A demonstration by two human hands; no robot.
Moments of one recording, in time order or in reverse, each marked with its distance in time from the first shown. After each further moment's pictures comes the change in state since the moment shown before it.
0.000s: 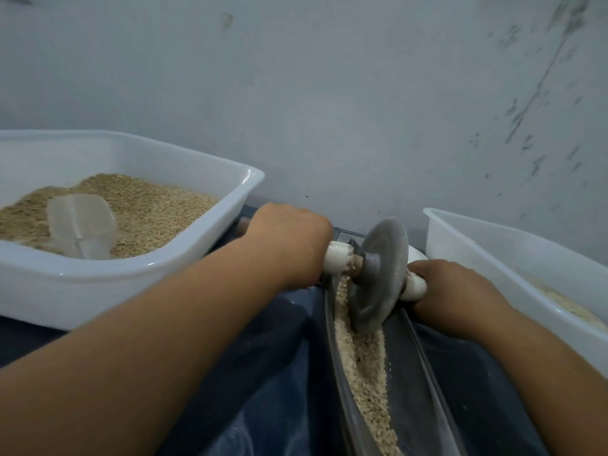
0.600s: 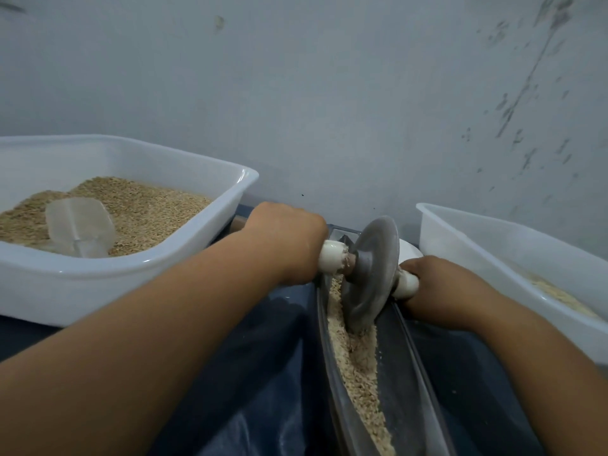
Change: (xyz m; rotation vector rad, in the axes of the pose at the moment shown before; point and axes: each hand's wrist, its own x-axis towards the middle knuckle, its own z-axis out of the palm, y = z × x) left_hand -0.002 0.006 -0.010 -0.007 -0.066 0.028; right_hand -0.001 0.006 0.001 0.128 -0.076 -0.008
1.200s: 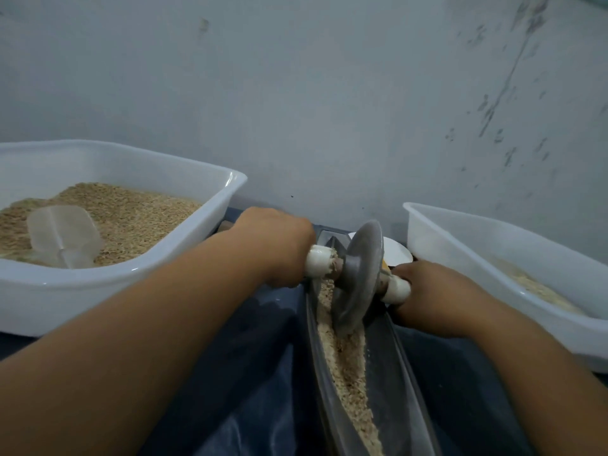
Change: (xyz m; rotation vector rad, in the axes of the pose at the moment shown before) left_hand 0.000 -0.003 -0.001 -0.027 -0.058 0.033; right_hand -0.016 -0.004 -0.001 -0.002 -0.017 -0.005
